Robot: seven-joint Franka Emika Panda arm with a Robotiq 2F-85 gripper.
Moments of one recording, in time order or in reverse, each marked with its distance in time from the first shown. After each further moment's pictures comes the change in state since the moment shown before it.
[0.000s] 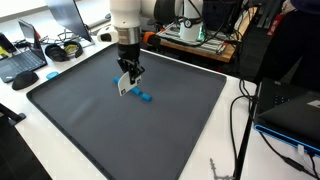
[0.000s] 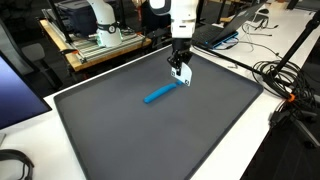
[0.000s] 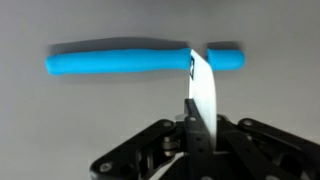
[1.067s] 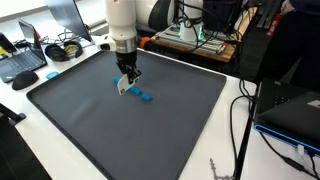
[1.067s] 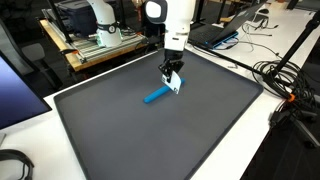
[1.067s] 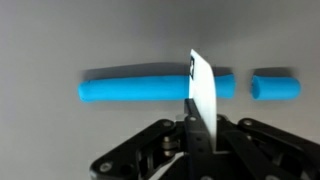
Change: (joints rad) arm 0.001 0.061 -0.047 0.017 -0.055 -0.056 0.025
